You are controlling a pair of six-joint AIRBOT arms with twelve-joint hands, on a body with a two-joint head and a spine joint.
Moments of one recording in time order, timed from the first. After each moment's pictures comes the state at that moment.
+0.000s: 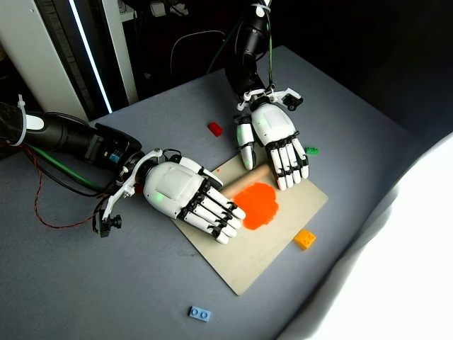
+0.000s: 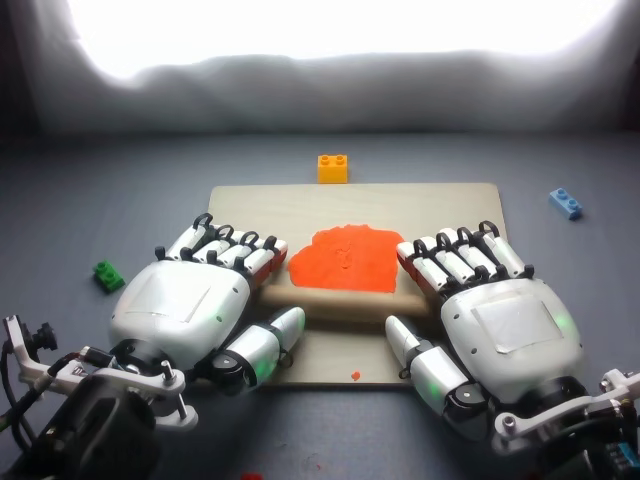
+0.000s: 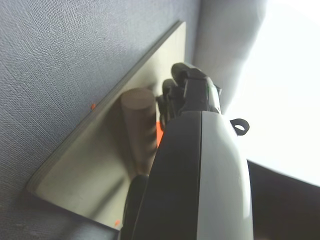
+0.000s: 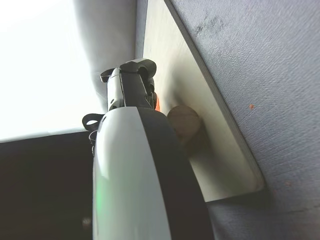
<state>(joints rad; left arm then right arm) 0.84 -1.30 1.07 -0.68 -1.09 1.49 -0.86 -1.56 1.14 0.71 1.34 -1.59</state>
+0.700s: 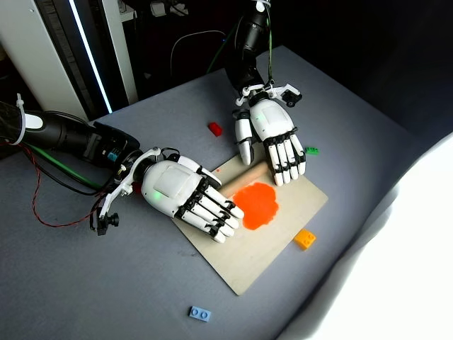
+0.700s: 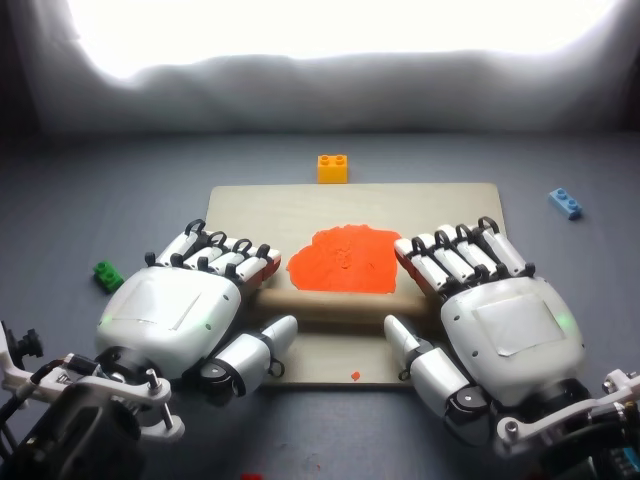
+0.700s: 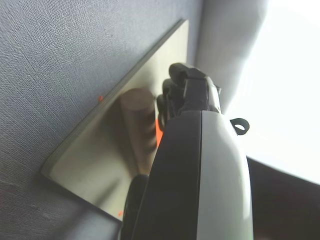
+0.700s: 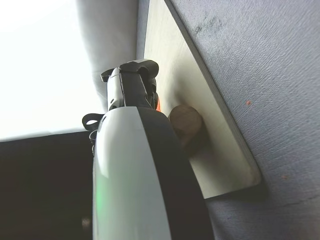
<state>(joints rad) 0.86 -1.26 1.02 -0.68 -1.09 1.49 -0.87 -1.56 1.13 0.67 1.37 -1.60</state>
